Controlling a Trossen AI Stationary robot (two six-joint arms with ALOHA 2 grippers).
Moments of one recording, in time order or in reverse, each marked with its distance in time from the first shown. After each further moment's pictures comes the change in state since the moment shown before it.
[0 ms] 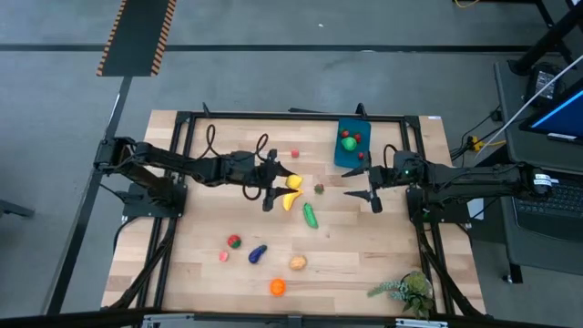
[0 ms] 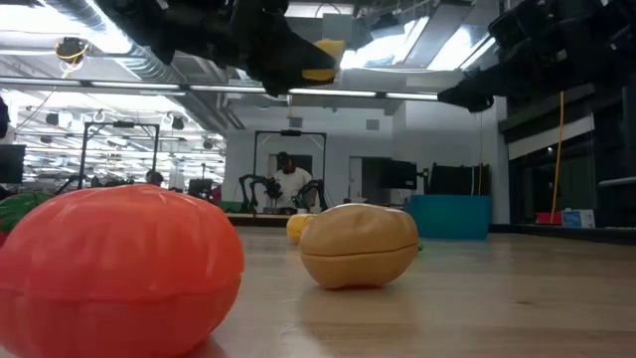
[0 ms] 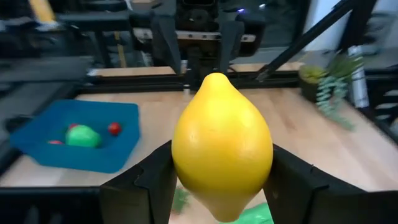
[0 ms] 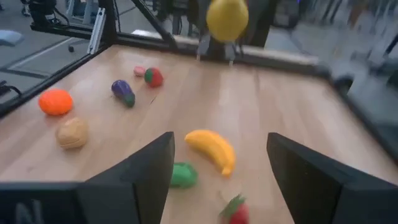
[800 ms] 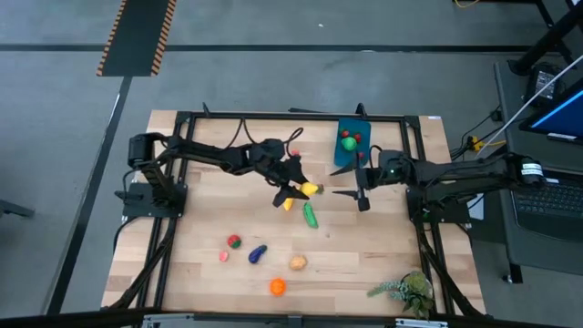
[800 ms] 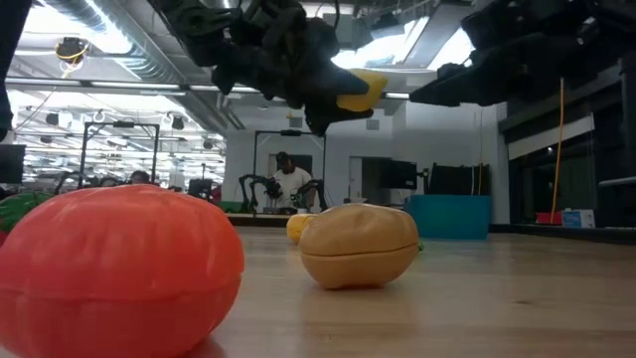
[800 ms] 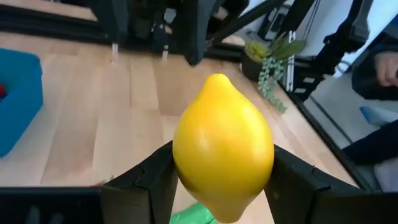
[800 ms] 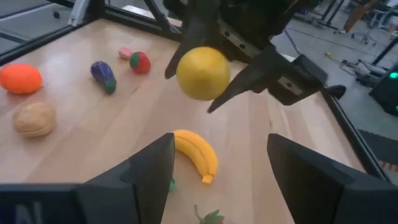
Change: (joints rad) left arm 0.120 0.281 0.256 -0.162 0.448 -0.102; right arm 0.033 0.225 0.113 0.052 0.068 -0.144
